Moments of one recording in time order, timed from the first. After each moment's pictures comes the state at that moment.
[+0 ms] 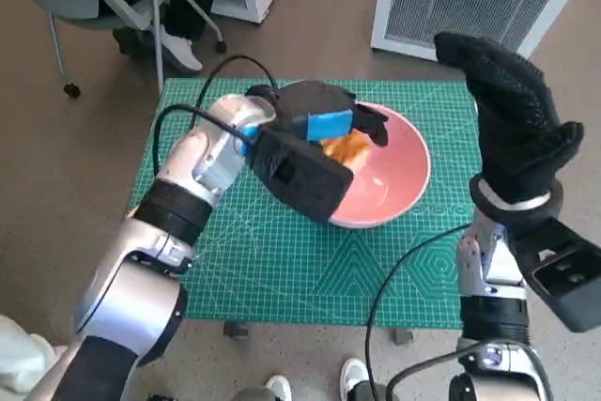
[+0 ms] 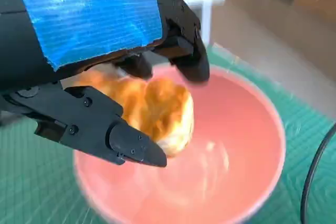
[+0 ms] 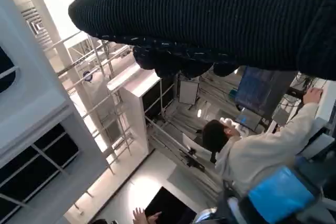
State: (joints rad) left arm -1.21 0.27 -0.45 0.91 0.53 -0.41 -0.64; right arm -0.68 -0.15 -0.16 0.41 0.35 -0.83 0.49
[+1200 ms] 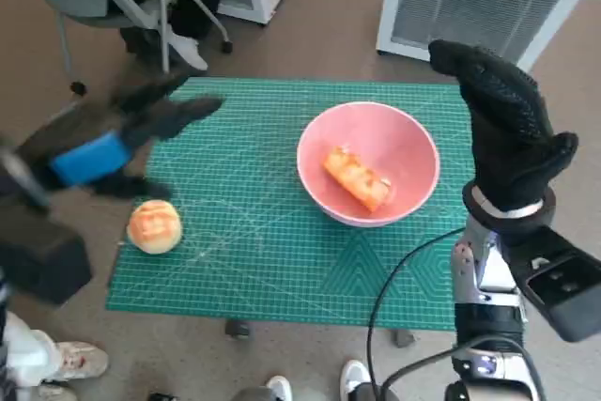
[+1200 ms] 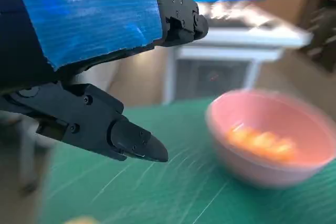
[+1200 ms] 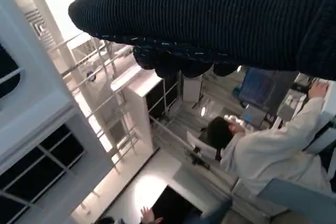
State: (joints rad) left arm -0.43 0.92 0.13 0.04 0.12 -0.39 -0.78; right arm -0.65 -0.12 -0.13 0.36 0.35 -0.82 0.46
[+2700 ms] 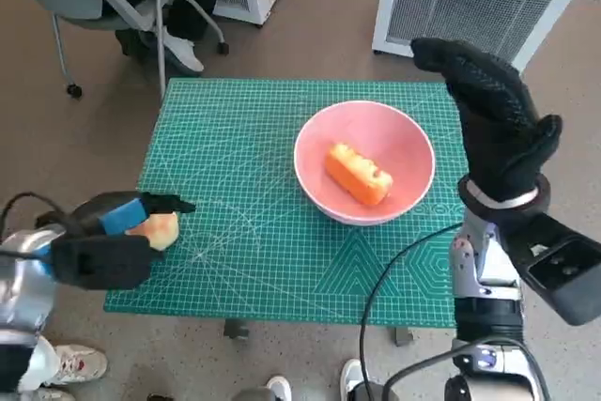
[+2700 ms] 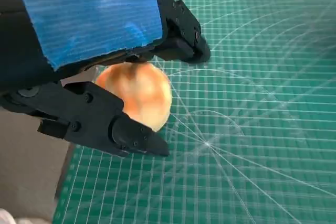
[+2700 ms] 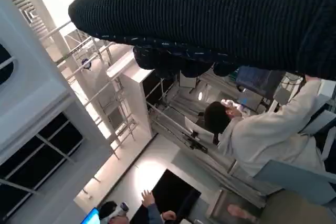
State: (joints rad) left arm -0.34 0.85 -0.12 0.33 0.39 -0.23 -0.59; right arm -0.68 -0.13 -0.14 0.37 0.37 -0.76 0.53
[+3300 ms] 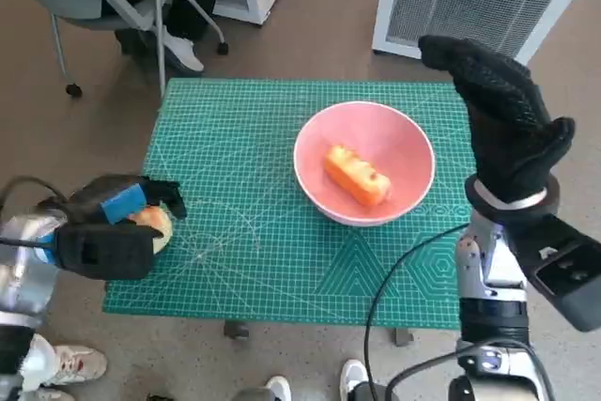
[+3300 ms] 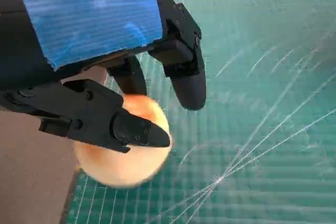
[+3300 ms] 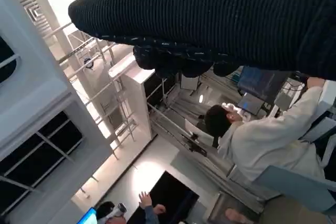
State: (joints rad) left arm -0.41 0.87 -0.08 0.24 0.36 -0.25 -0.60; right arm -0.67 -0.15 -0.14 0.35 0.37 -0.76 0.53
